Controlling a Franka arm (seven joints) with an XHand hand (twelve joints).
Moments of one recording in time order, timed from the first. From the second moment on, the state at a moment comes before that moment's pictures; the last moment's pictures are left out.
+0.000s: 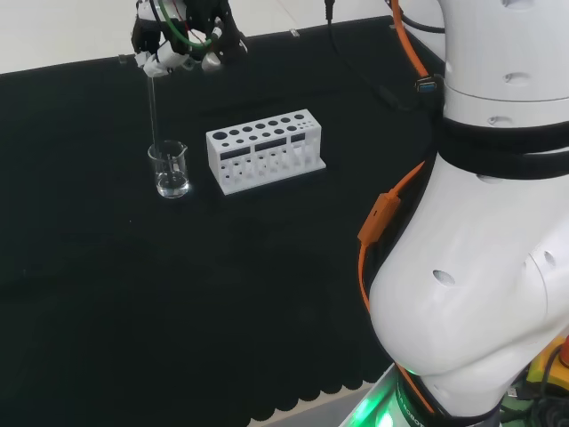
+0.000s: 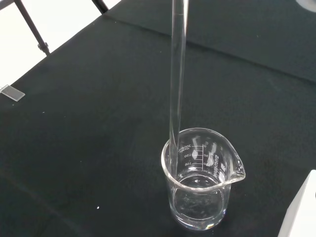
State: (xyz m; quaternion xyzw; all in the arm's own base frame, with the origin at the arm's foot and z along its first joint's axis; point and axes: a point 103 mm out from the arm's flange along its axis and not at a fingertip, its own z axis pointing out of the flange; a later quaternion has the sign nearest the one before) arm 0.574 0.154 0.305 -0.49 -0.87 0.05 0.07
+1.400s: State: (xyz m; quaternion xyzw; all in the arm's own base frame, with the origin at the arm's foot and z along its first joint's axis) arm 0.585 0.122 0.361 -0.52 -0.85 0.03 0.05
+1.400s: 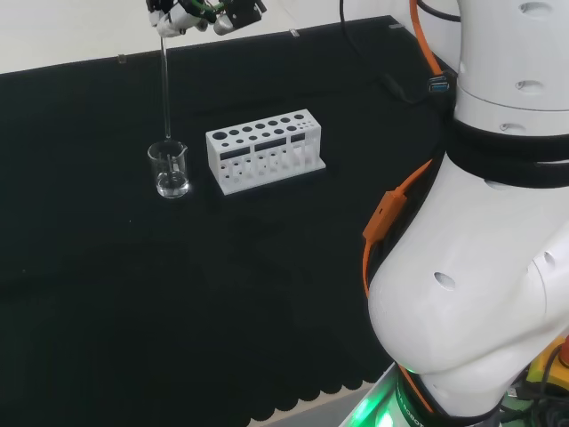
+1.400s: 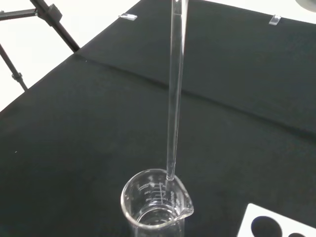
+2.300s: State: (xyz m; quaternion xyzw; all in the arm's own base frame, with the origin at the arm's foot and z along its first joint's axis) arm 0.597 0.069 0.386 -0.56 -0.82 0.03 0.03
